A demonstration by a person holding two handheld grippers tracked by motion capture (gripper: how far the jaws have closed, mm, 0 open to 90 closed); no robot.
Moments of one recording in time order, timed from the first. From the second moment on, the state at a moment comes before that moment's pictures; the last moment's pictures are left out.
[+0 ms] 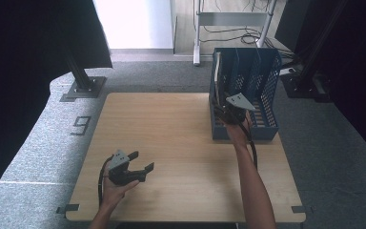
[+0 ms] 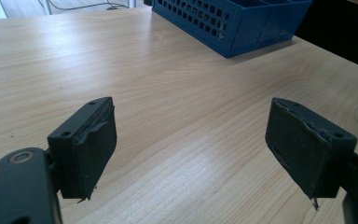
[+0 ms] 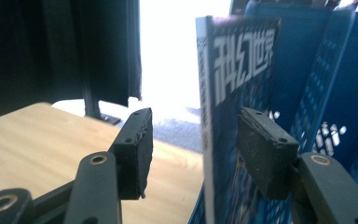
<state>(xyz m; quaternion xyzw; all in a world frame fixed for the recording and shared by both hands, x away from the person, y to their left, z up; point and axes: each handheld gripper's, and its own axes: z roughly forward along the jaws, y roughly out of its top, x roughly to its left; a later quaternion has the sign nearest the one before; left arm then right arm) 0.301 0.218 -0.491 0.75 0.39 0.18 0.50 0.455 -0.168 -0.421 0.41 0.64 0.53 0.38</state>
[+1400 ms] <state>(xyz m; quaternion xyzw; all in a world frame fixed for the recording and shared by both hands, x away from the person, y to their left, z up) 0.306 0.225 -0.504 0.76 0.41 0.18 0.48 0.328 -0.180 -0.505 0.39 0.70 0.53 0.26</state>
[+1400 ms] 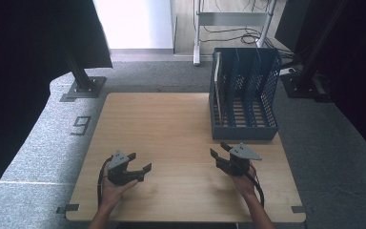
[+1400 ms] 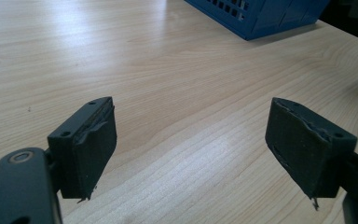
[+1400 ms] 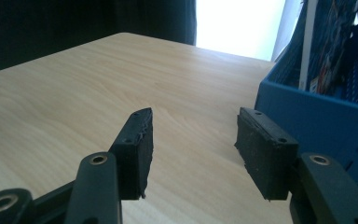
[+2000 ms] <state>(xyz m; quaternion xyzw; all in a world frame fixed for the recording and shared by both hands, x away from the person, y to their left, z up) 0.306 0.224 -0.508 0.76 0.41 0.17 0.47 0.323 -0.180 -0.523 0.40 0.72 0.51 0.25</state>
